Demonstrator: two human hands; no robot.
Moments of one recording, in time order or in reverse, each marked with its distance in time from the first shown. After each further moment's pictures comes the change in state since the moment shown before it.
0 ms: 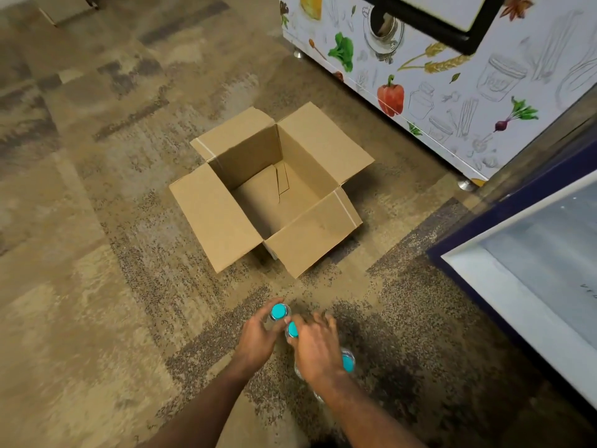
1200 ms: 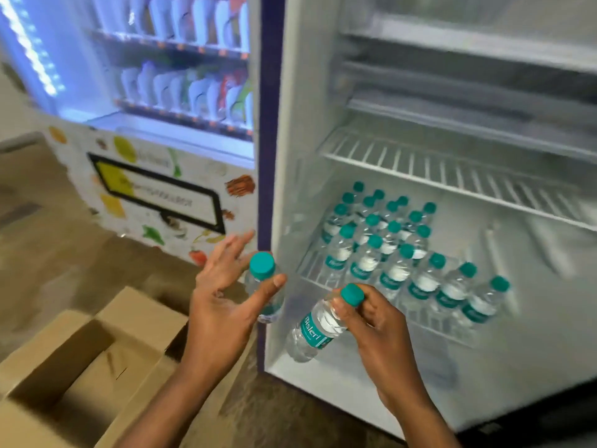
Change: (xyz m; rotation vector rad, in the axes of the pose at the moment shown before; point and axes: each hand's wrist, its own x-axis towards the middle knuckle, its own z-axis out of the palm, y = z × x) left_hand -0.197 0.507 0.069 -0.146 -0.042 1.148; right_hand -0.262 0.170 -0.434 1.172 1.042 0.095
